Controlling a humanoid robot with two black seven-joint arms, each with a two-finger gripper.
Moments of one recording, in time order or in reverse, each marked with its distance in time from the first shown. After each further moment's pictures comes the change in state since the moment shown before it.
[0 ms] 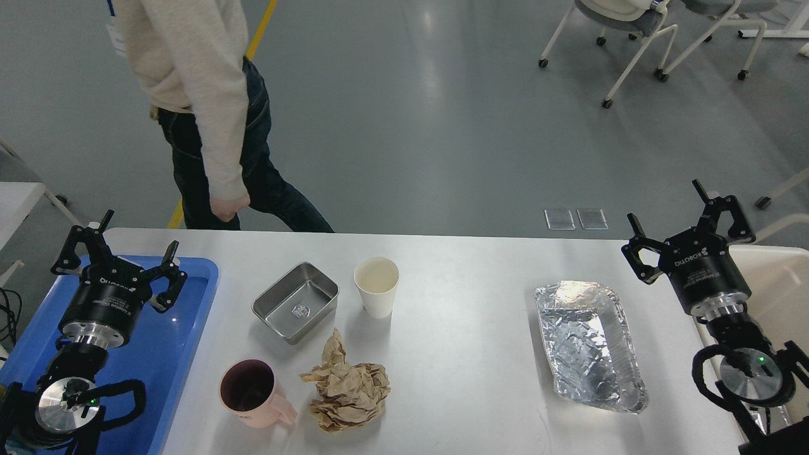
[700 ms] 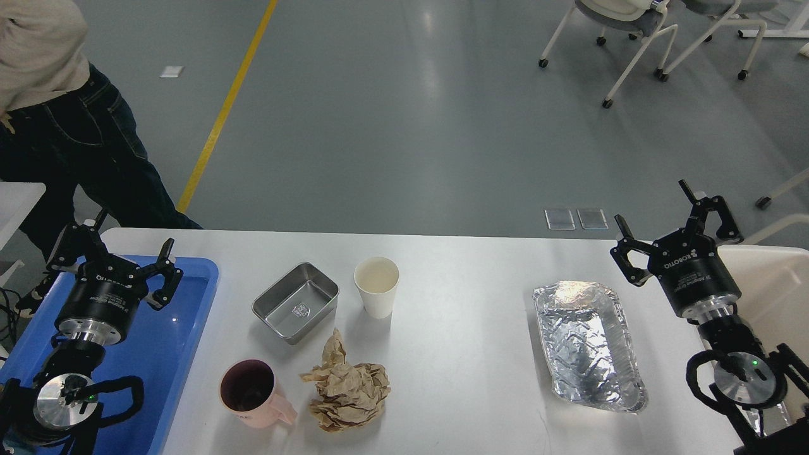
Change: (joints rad) left arm -0.006 0.037 -0.003 0.001 0.031 -0.012 -0.026; right arm -0.006 0.005 -0.025 0.014 -0.008 0.041 0.000
